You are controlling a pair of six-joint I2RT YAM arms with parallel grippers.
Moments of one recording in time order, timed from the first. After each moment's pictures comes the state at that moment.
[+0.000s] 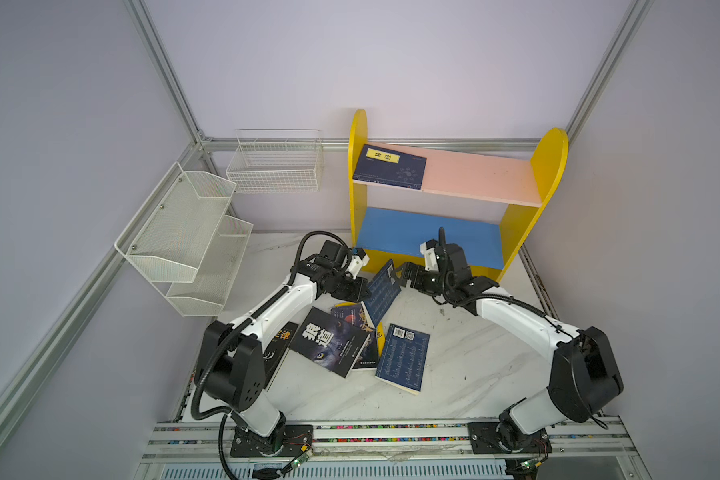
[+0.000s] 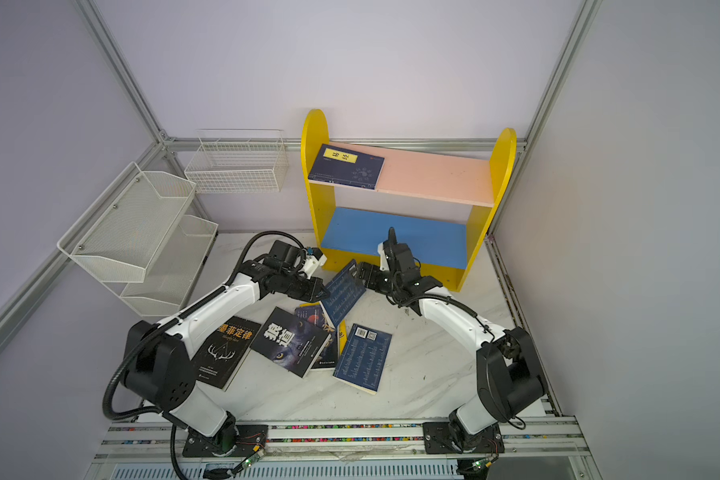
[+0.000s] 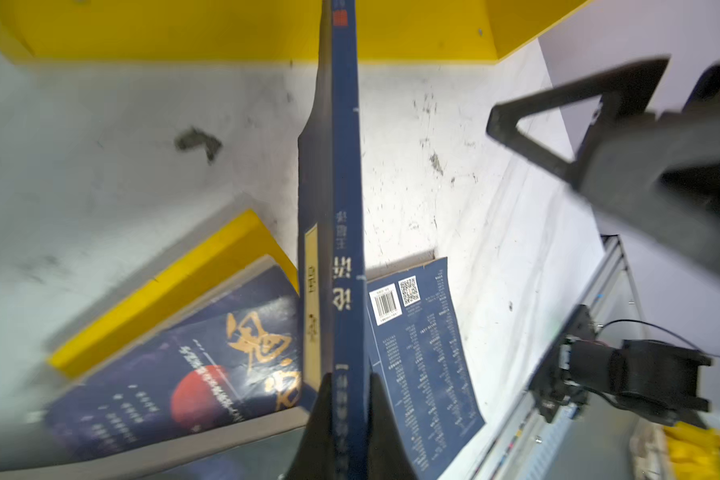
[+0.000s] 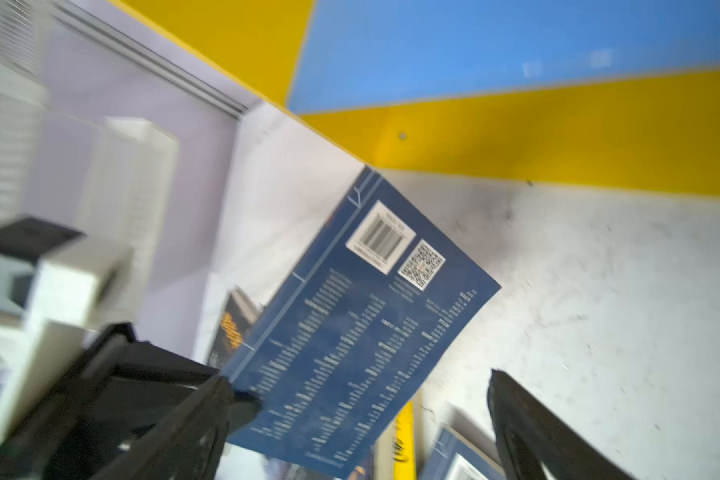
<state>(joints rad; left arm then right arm) -0.45 1.57 1.36 -0.70 0.39 -0.14 0.47 1.52 1.19 -0.19 -0.36 0.77</state>
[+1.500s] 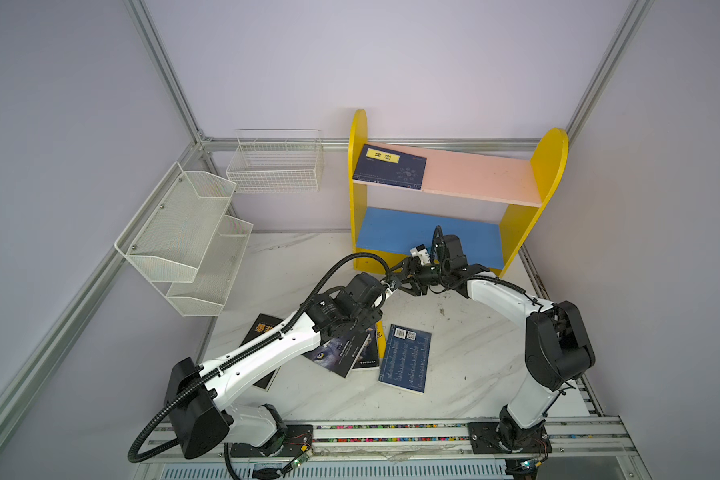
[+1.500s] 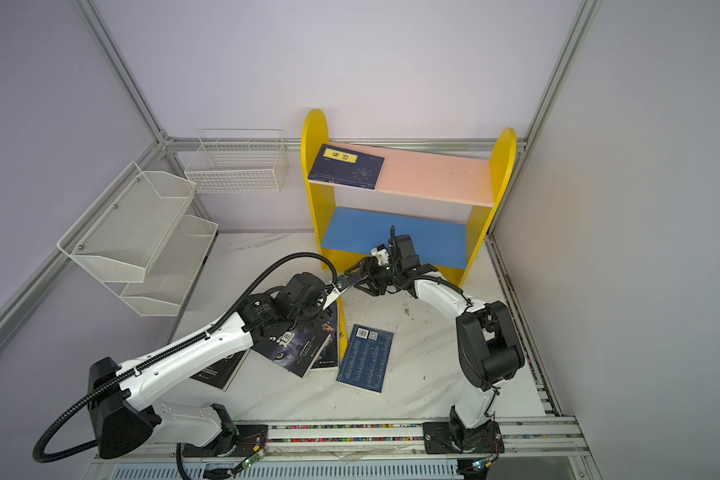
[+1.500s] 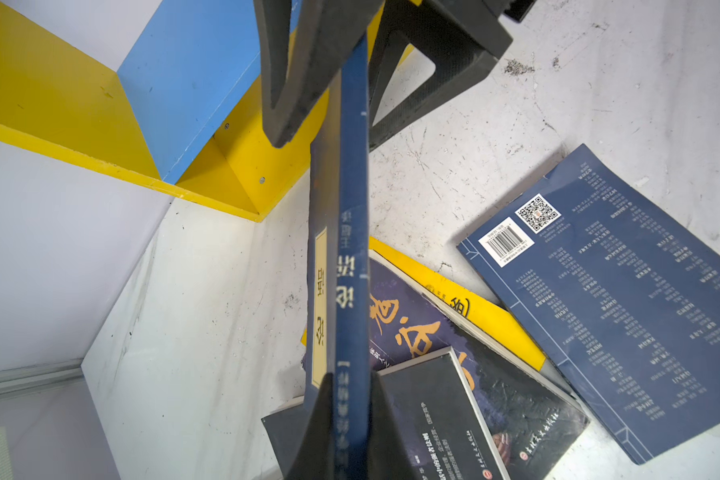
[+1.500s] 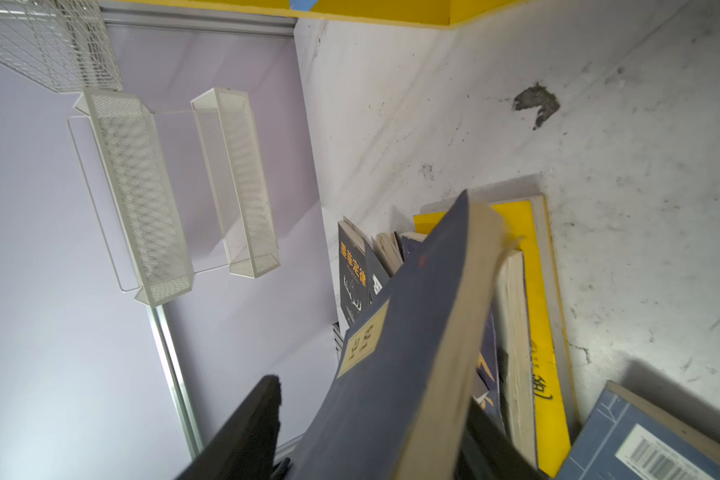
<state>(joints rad) -0.85 1.36 1.23 -0.69 -0.35 0.30 0.40 1.74 1.25 -0.16 -0.82 1.06</state>
